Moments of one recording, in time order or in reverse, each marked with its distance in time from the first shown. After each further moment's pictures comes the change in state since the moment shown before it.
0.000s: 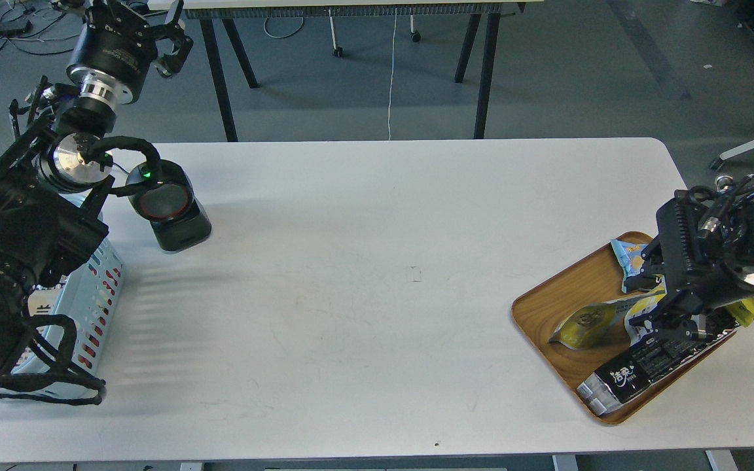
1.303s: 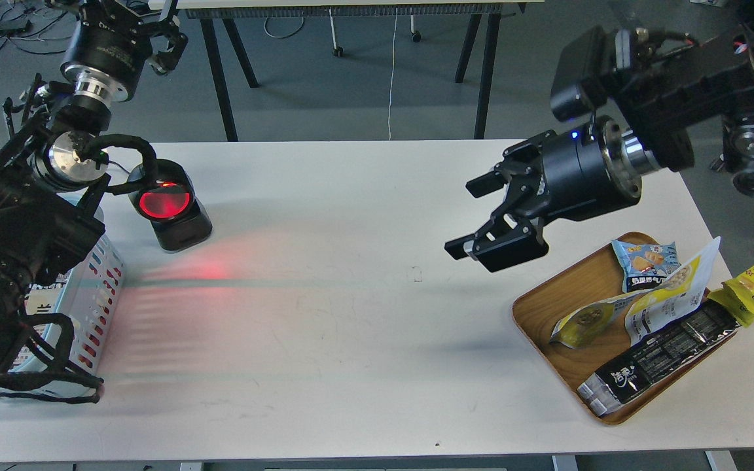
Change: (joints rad) left arm -0.001 0.005 -0.004 0.000 -0.002 0.000 -0.002; right arm 0.225 0.106 0.266 0.146 0.716 0.137 0.000
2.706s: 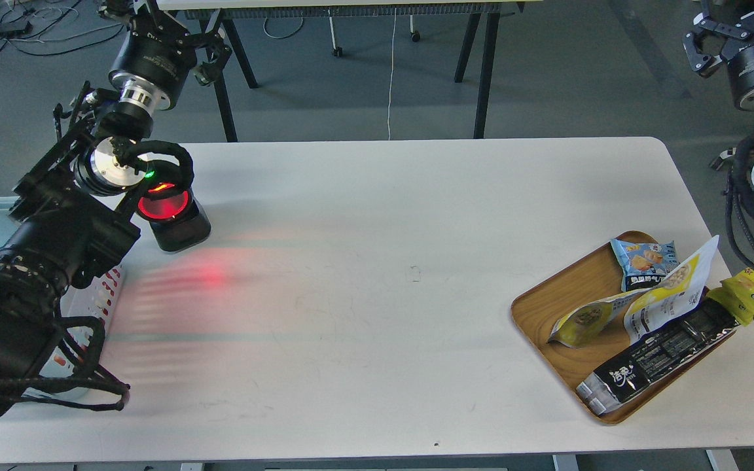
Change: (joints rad) left arm -0.001 -0.082 -0.002 0.005 0.002 0.000 0.020; right arm -1.050 0.234 1.251 -1.209 1.733 0.264 0.000
